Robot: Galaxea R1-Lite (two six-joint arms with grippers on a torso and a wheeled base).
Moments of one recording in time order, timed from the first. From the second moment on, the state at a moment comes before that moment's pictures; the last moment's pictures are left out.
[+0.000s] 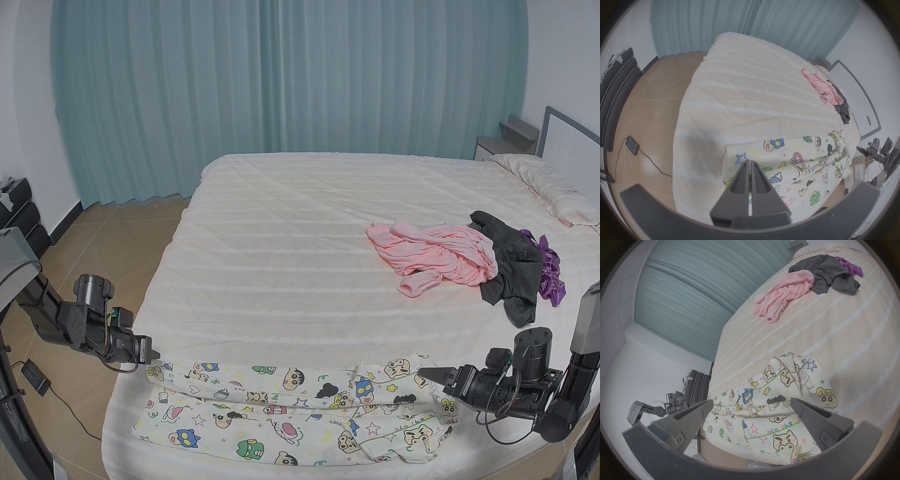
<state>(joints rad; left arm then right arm) 0.11 2.06 -0.78 -0.28 -0.36 0.05 0.36 2.00 -0.02 -1.42 0.19 0.83</state>
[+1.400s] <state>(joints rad) 0.07 2.04 -0.87 -0.27 -0.35 0.04 0.27 2.40 -0.39 -1.35 0.19 0.66</state>
